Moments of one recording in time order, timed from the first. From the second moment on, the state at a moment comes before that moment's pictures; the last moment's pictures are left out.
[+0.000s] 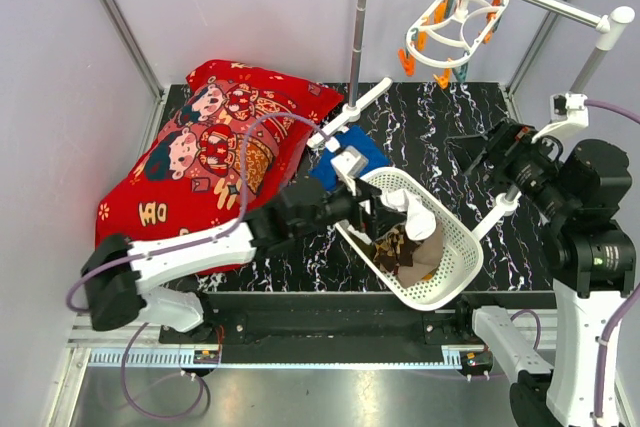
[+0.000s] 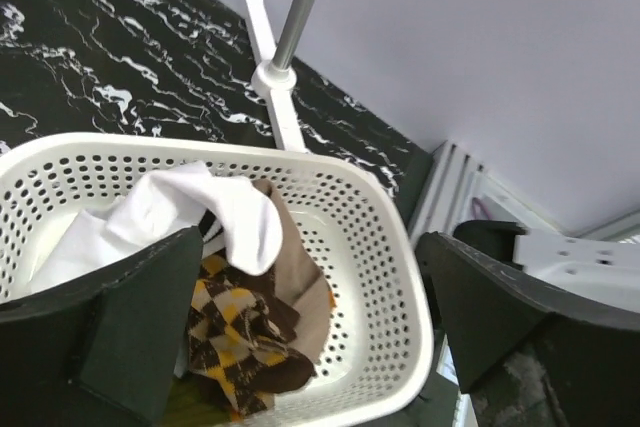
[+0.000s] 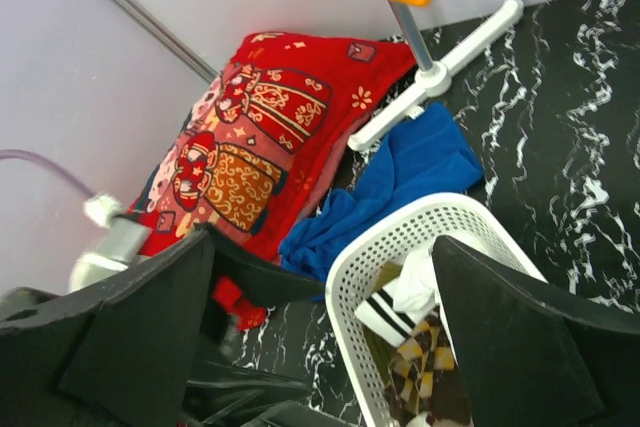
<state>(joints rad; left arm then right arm) -1.09 1.39 0.97 0.32 0.07 -0.44 0.02 0.83 1.48 -0.79 -0.38 0.48</state>
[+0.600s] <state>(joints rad) -1.10 0.56 0.88 -0.10 -0.23 -0.33 0.02 0.52 1.20 -0.77 -0.44 0.60</state>
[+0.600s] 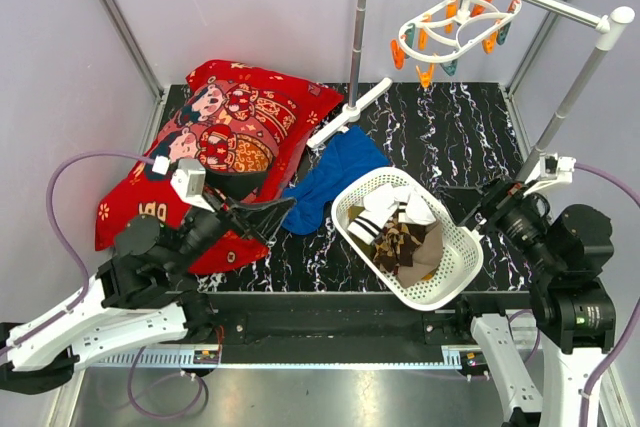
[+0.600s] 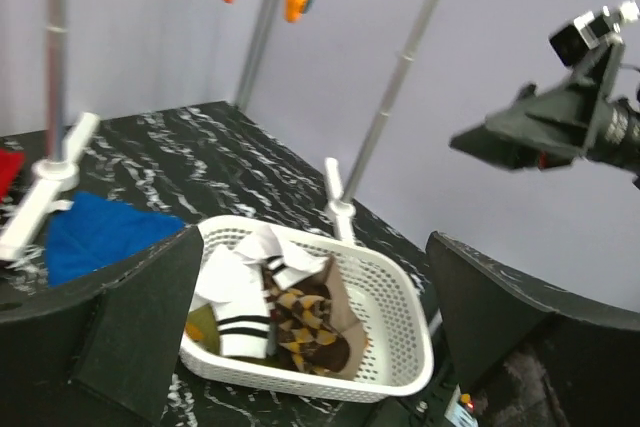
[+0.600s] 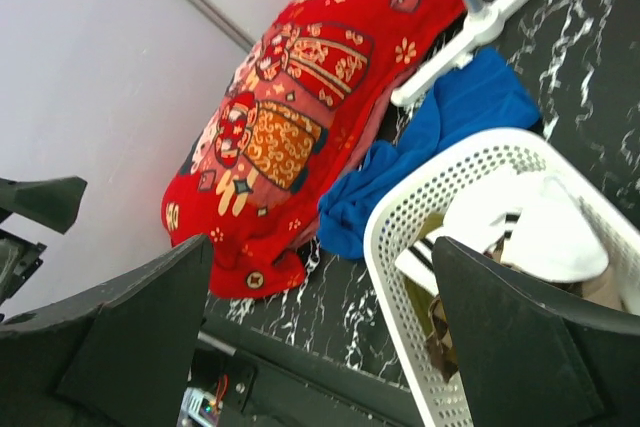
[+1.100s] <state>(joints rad) -1.10 0.58 0.87 -0.23 -0.33 -0.25 0.02 0.47 1.09 -0.66 -0.54 0.66</state>
